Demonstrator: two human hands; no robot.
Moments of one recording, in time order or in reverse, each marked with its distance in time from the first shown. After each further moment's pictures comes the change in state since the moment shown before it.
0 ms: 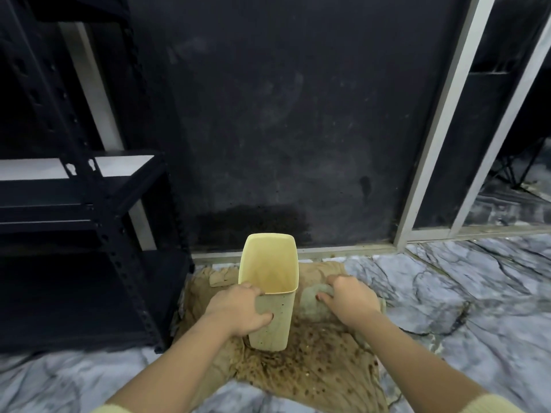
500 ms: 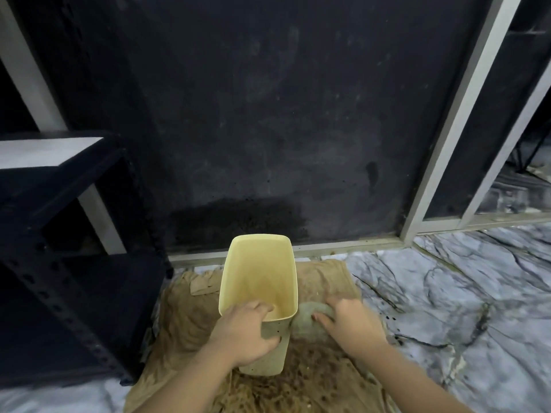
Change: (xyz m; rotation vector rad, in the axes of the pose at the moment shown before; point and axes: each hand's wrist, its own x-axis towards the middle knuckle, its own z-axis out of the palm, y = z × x) left_hand 0.103 -0.009 0.052 -0.073 -0.058 0.068; right_hand 0.068 0.024 0.063 0.024 -0.029 -0.009
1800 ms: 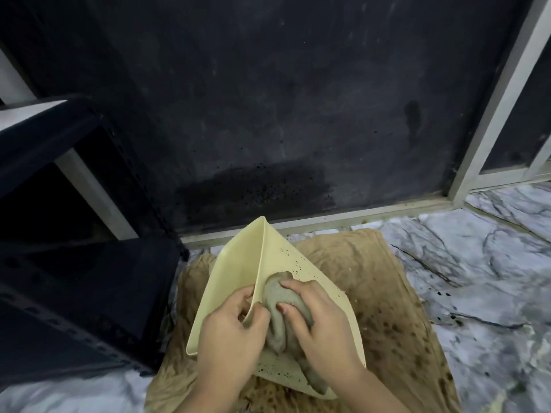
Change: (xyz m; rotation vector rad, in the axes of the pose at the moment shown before) left_hand -0.002 -0.014 0.025 -0.757 0.566 -0.288; right_hand 0.024 -0.056 0.098 0.747 0.289 -0.256
